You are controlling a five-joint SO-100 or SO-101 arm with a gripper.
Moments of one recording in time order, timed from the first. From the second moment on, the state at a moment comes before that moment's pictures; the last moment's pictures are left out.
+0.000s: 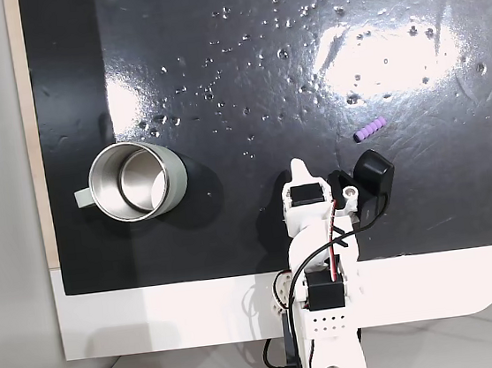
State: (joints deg) arm -1.3 189.3 175.3 54.5 -2.5
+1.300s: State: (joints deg) arm 7.9 178.4 162.8 58.1 -3.2
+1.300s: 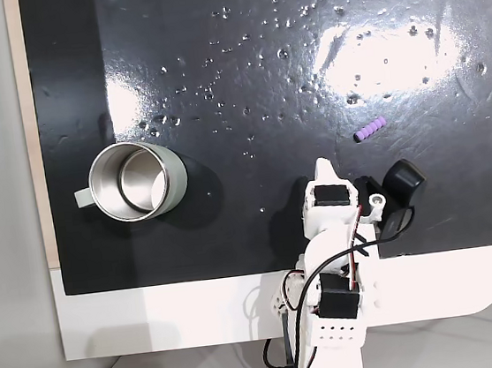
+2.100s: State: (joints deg) arm 22.8 121.2 132.2 54.9 -11.0
